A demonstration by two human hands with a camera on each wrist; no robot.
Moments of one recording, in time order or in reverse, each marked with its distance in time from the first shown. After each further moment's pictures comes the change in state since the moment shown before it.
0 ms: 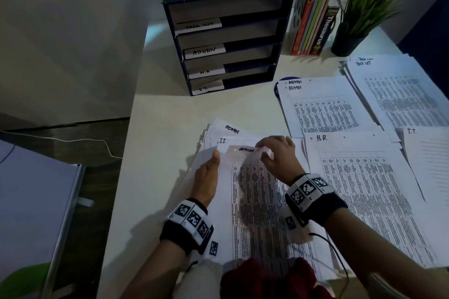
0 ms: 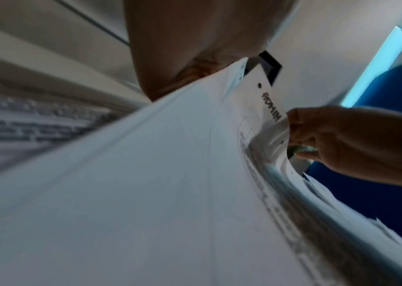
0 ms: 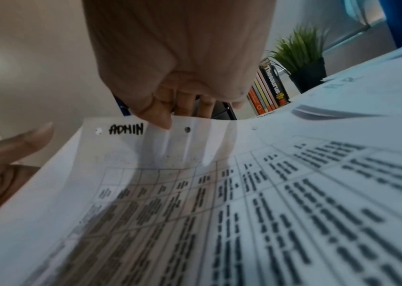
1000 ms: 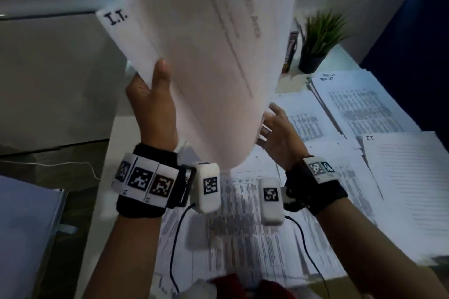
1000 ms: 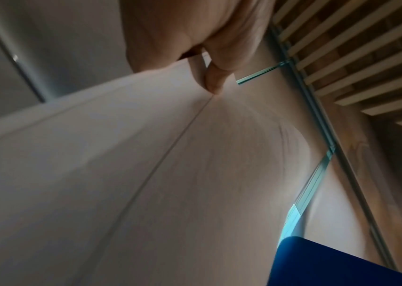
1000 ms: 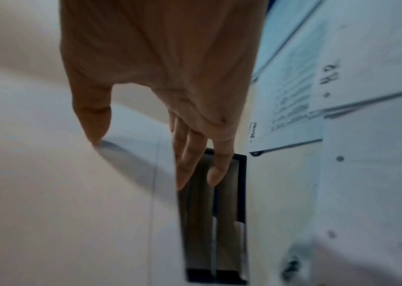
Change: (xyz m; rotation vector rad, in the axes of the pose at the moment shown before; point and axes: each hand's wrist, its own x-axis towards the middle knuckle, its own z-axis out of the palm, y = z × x) left_hand -0.011 0.188 -0.014 -0.476 0.510 0.636; right_hand 0.010 -0.028 -0.098 1.455 0.043 0.212
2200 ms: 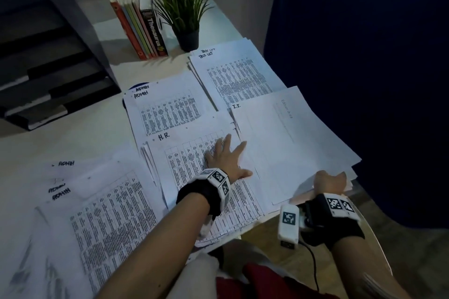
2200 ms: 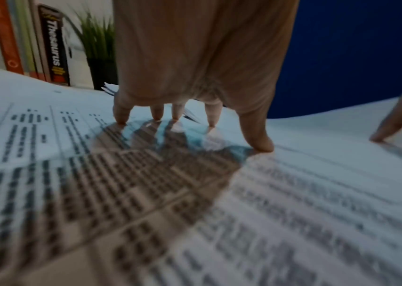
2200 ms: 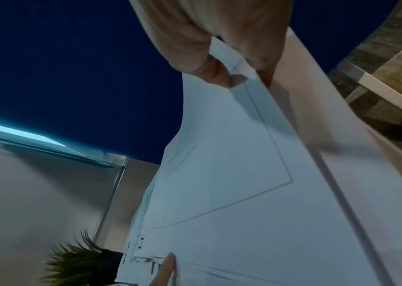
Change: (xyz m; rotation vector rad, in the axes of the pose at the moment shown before) left_hand -0.278 -0.189 0.228 1.328 -1.526 -0.075; right_hand -0.171 -0.074 -0.348 -0.383 1.449 0.109
